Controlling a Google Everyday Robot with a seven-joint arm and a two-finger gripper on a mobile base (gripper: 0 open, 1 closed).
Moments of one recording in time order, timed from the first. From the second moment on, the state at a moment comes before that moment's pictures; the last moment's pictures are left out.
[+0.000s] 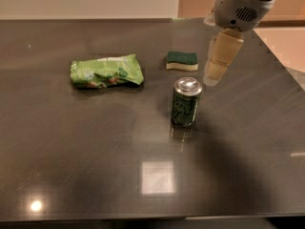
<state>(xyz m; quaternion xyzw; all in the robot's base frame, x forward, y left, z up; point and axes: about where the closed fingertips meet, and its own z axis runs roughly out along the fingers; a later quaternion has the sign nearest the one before) 0.537 -0.133 0.987 -0.65 0.74 0.00 0.18</state>
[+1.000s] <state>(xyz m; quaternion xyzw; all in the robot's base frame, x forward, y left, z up) 0.588 -0.042 0.961 -0.69 0.71 0.02 0.17</state>
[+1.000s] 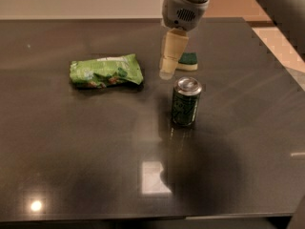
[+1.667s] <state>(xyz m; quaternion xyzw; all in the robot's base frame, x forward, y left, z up) 0.622 0.014 0.929 -0.70 0.70 0.03 0.15</state>
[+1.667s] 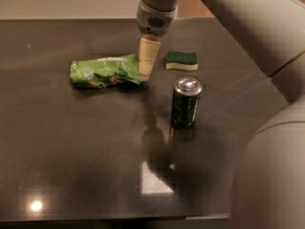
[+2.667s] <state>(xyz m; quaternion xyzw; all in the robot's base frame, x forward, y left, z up) 0.658 0.088 0.874 -0.70 0.70 -0.01 0.13</state>
